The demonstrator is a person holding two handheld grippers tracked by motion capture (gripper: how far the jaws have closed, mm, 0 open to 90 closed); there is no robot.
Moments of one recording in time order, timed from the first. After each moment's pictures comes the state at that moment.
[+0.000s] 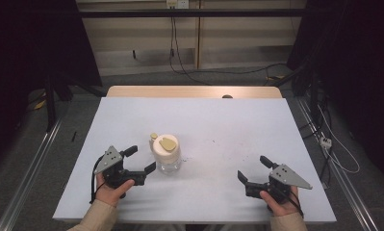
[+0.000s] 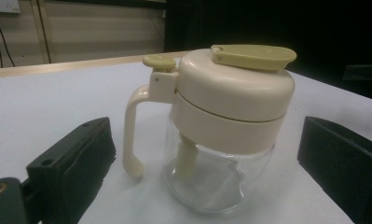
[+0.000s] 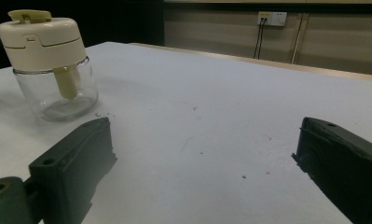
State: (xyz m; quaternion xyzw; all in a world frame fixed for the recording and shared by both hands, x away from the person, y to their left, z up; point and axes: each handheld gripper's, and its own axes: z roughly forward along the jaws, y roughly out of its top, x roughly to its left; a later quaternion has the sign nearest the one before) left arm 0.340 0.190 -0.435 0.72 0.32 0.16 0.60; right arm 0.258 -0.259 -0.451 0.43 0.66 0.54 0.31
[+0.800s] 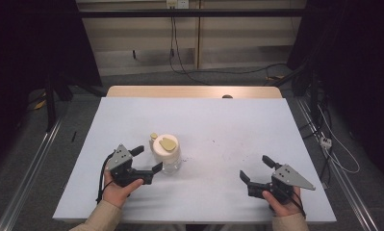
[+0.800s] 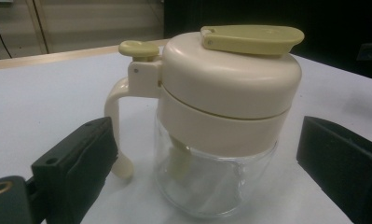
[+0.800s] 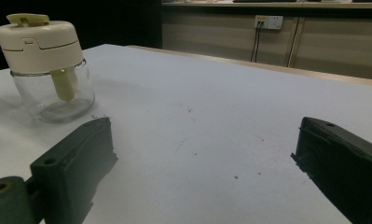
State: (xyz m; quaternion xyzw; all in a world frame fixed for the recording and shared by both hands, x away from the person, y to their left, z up) left arm 0.345 0.171 -0.438 0.74 0.31 0.16 0.57; right arm 0.256 -0.265 -0.449 0.42 0.66 0.54 0.32
